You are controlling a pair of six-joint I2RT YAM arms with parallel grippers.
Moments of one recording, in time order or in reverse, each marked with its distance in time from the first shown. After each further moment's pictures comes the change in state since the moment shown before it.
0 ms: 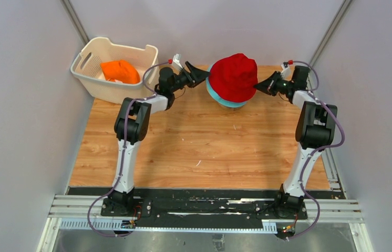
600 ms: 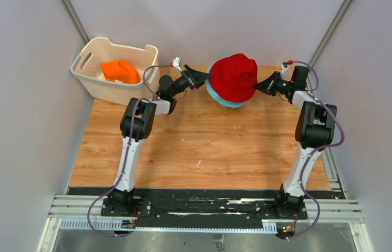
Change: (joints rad) left arm 0.003 0.154 0.021 0.389 0.058 -0.247; right arm 0.004 0.010 0.000 0.017 -0.007 0.006
